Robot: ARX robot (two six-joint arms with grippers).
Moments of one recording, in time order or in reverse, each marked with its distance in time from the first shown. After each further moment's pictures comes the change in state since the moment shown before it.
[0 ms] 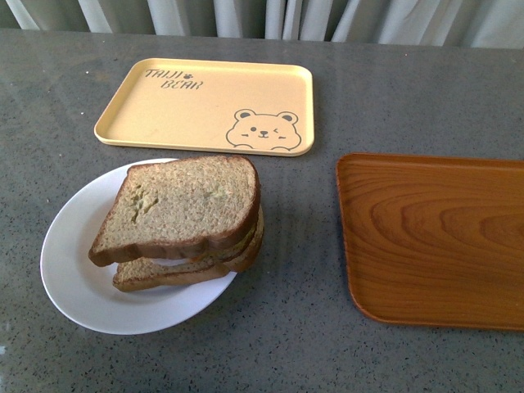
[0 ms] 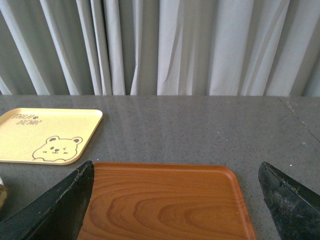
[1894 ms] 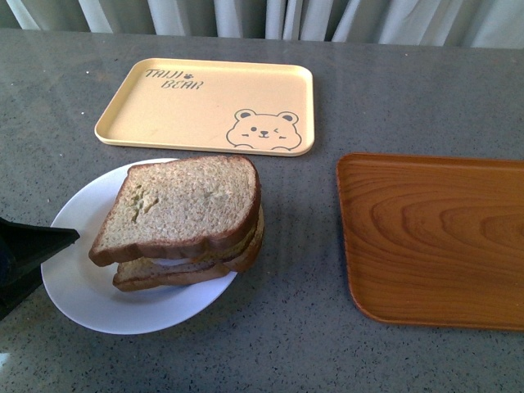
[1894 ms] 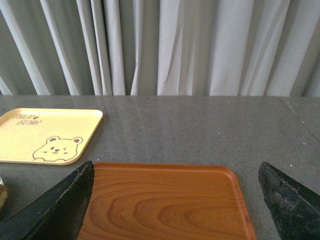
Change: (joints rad) left arm -0.047 0.373 0.113 0.179 0.339 -0.105; right arm 0.000 0.000 0.000 0.000 0.000 0.000
